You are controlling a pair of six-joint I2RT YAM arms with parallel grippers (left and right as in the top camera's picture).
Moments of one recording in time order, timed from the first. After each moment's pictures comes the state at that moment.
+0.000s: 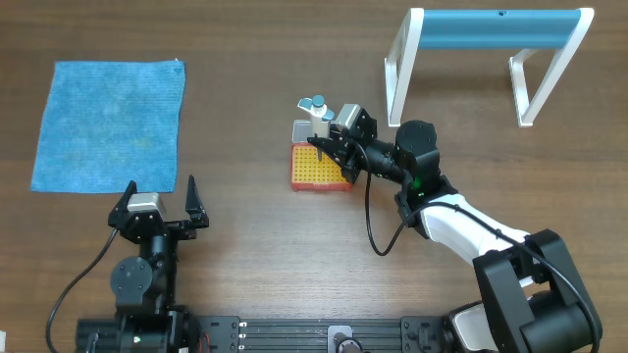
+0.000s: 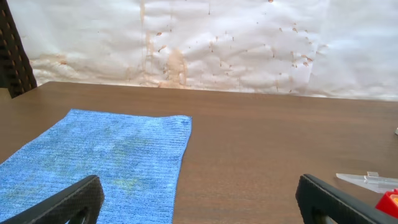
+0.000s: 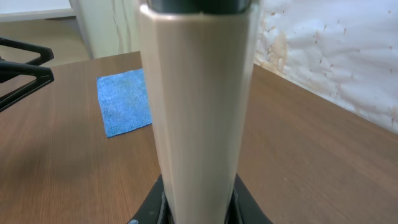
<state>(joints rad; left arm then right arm) 0.04 0.01 0.01 -0.07 -0.05 -0.05 0.35 1.57 0.60 0.80 -0.75 -0.11</state>
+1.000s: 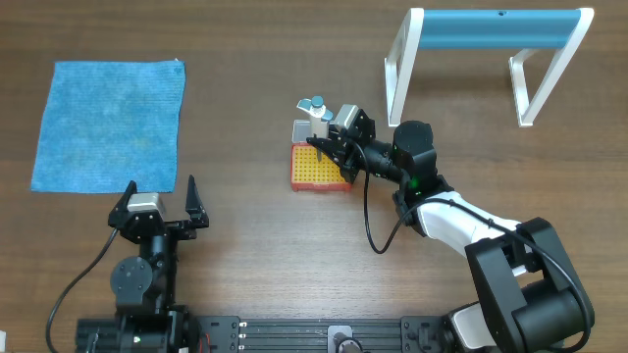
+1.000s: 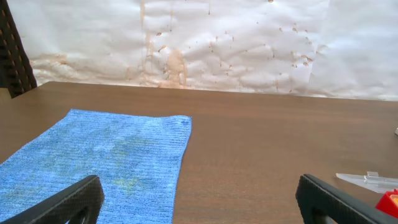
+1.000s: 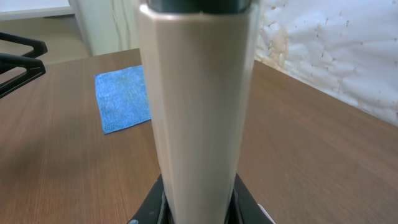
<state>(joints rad) 0.04 0.01 0.01 -0.07 -0.05 -0.05 0.35 1.63 0.59 0.84 -0.75 -0.11</state>
